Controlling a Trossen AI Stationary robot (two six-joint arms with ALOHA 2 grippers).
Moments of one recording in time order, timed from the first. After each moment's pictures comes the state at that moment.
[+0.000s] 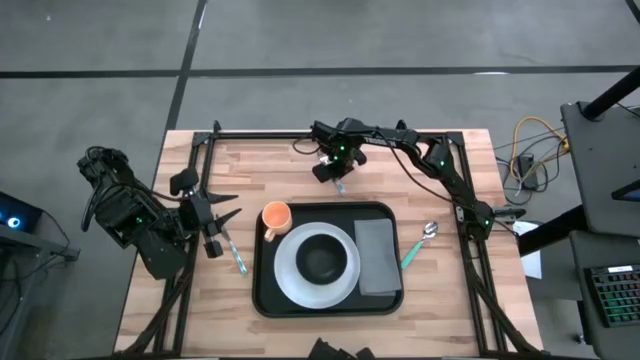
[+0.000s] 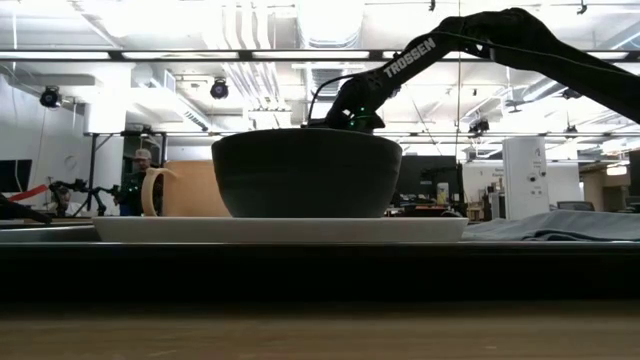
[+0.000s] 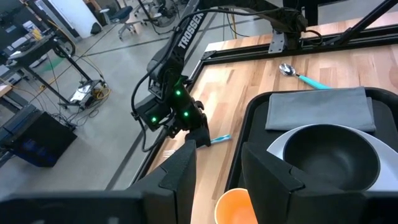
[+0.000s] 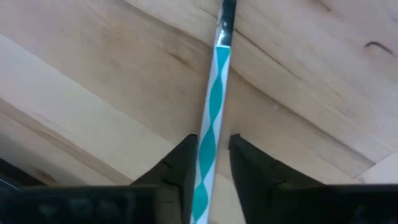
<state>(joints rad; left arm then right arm) -0.78 1.17 1.55 -1.39 -1.10 -0.63 -0.49 2.39 1.97 -1.08 -0.24 0.54</state>
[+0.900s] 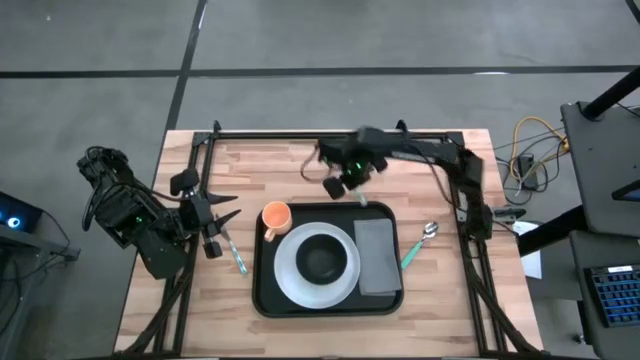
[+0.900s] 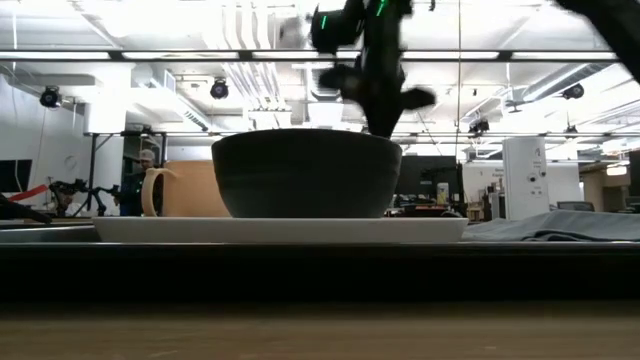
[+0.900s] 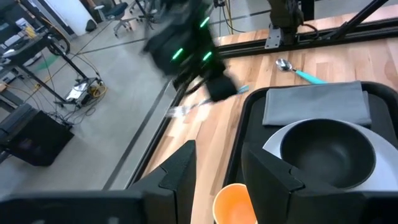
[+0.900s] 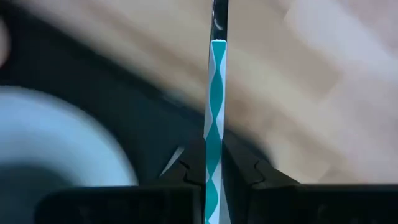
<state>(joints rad) -0.78 1.17 1.55 -1.40 -1.07 -0.63 -0.26 2.05 1.93 -1.39 0.01 0.75</state>
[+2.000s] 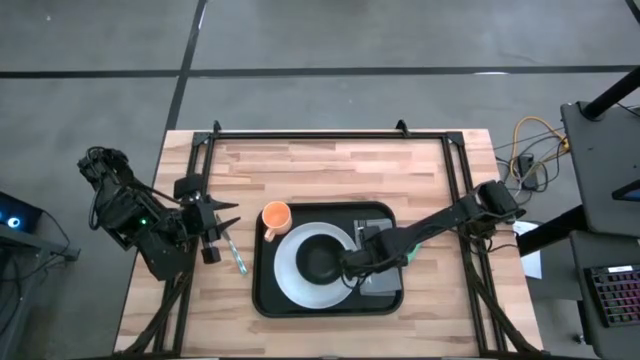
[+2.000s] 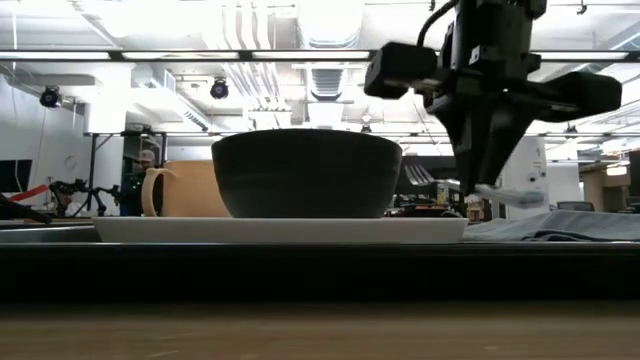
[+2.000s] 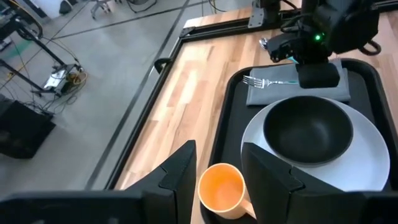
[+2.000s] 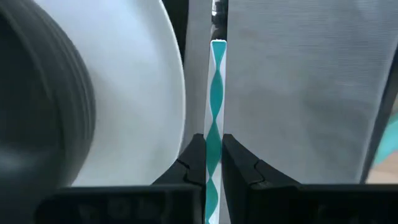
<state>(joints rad) -0.78 1.17 1.54 -1.42 -0.97 -0.65 0.36 1.87 1.36 -0.95 0.10 1.84</state>
